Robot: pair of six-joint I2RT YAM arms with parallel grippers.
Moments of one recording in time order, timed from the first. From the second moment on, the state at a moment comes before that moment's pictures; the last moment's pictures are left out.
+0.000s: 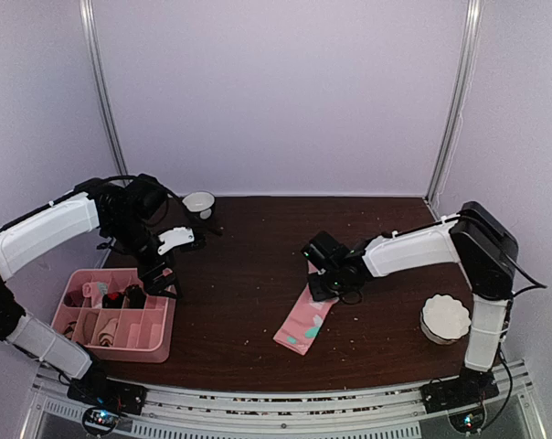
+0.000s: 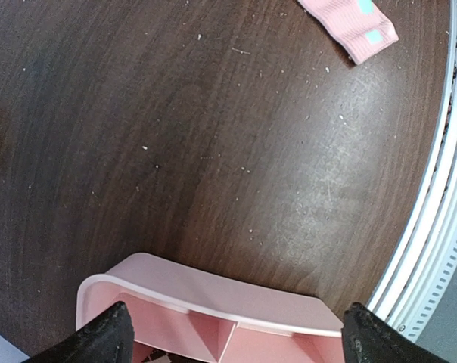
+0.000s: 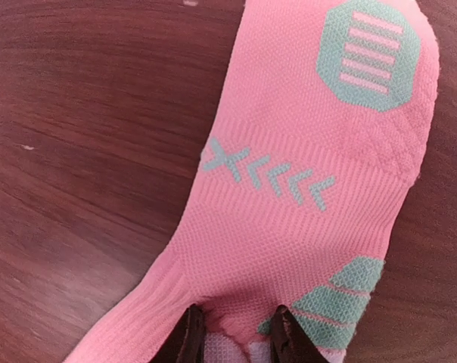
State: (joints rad) left arm -0.50 1.40 1.23 -1.13 0.25 0.64; right arm 0.84 1.90 1.13 -0.34 0.28 0.56
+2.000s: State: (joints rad) left arm -0.52 1.18 1.19 -1.03 -0.06 0.54; right arm 1.08 2.07 1.17 0.29 0.03 0.65
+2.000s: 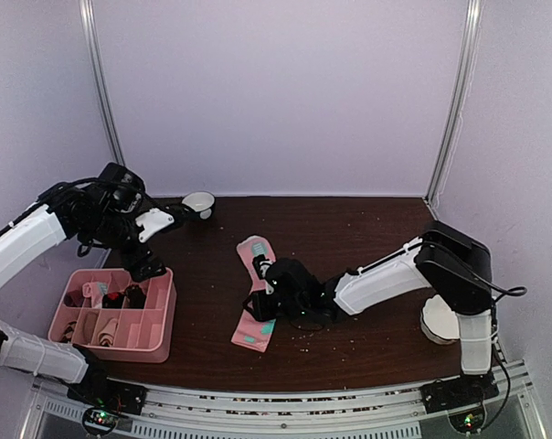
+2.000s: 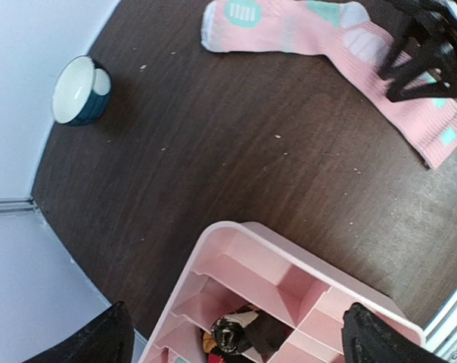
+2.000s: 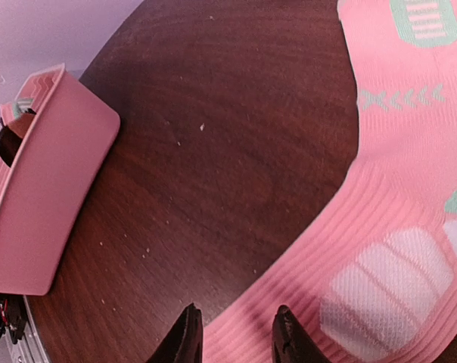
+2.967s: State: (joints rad) left arm -0.98 1.65 1.02 -0.73 0.19 0.87; right arm 1.21 1.30 0.50 0.23 0.56 0.50
